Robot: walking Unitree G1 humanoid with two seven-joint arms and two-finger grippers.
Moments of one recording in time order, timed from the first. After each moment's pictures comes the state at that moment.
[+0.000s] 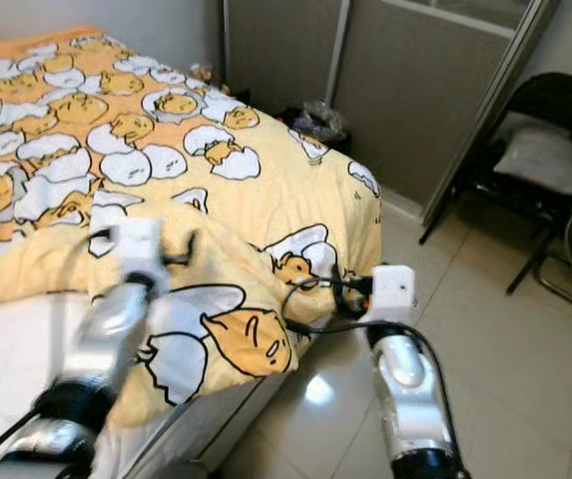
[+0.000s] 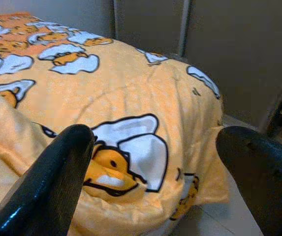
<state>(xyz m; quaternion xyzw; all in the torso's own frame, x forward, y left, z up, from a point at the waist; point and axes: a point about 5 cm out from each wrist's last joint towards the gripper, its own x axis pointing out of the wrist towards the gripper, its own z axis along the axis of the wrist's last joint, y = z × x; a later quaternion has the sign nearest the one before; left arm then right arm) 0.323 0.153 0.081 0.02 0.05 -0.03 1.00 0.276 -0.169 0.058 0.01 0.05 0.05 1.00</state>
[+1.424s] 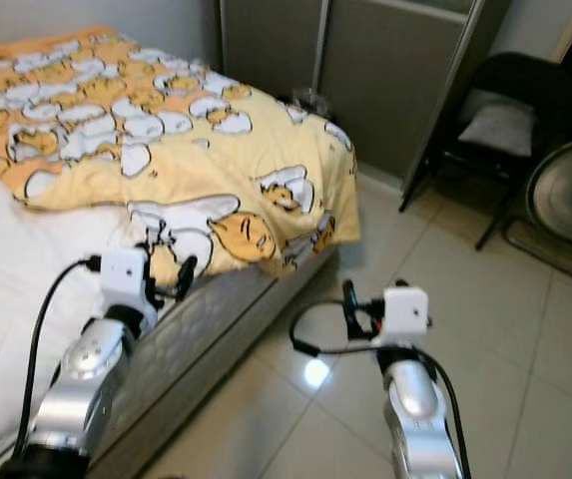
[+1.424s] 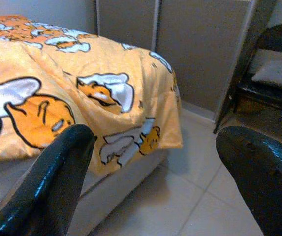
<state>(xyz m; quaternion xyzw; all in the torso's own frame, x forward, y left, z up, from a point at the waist) 0.285 0.154 0.084 0.03 0.04 -0.07 1.00 0.254 -0.175 0.056 -0.02 0.03 0.03 1.00</state>
